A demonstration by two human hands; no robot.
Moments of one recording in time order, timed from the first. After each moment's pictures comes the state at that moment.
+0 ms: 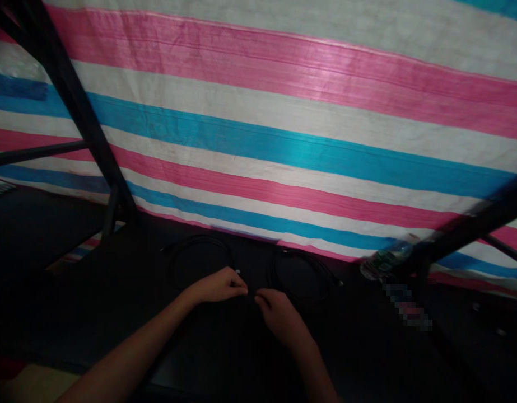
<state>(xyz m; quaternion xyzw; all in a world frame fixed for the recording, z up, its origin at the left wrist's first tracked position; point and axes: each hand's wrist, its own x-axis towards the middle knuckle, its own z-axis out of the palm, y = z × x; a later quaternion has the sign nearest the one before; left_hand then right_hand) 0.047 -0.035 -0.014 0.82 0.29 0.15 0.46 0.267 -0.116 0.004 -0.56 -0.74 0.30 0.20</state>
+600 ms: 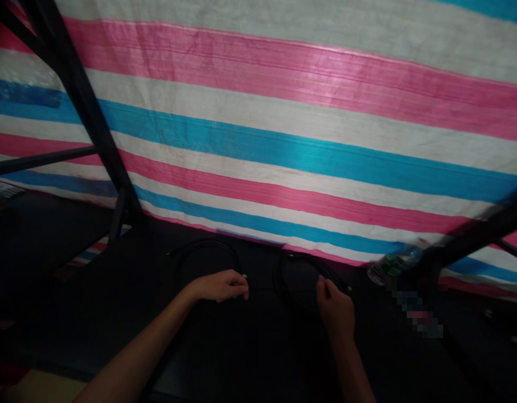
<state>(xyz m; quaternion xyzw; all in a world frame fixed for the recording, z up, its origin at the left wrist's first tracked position) 0.031 -0.033 0.011 0.78 0.31 0.07 0.54 0.357 -0.099 -0.017 -0.75 -0.59 -0.09 0.28</state>
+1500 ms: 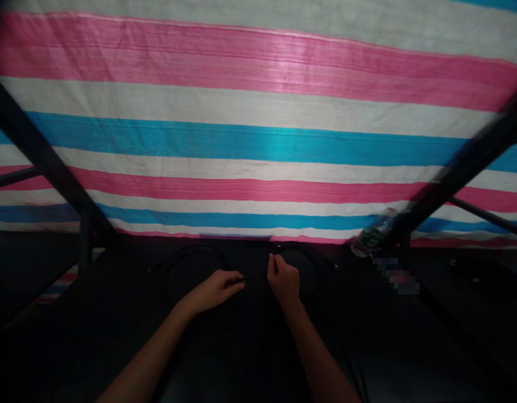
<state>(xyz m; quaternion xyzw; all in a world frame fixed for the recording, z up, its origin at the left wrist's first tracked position) 0.047 -0.042 0.012 0.83 0.33 0.17 0.42 0.269 -0.058 -0.032 -0.67 -0.63 -0.14 0.37</state>
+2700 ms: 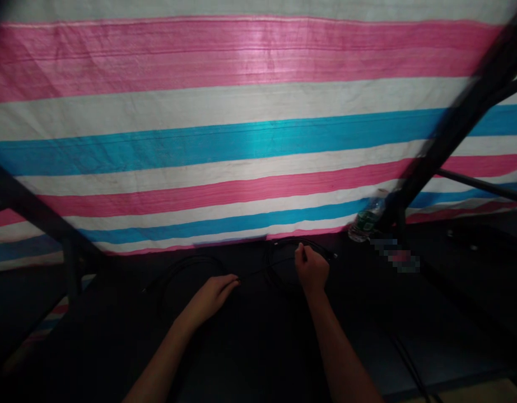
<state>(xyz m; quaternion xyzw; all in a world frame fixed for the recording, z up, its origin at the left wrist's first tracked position) 0.037 -0.030 0.000 0.86 0.37 0.16 0.32 0.343 -0.053 -0.038 -0.75 -0.50 -0.24 0.36</state>
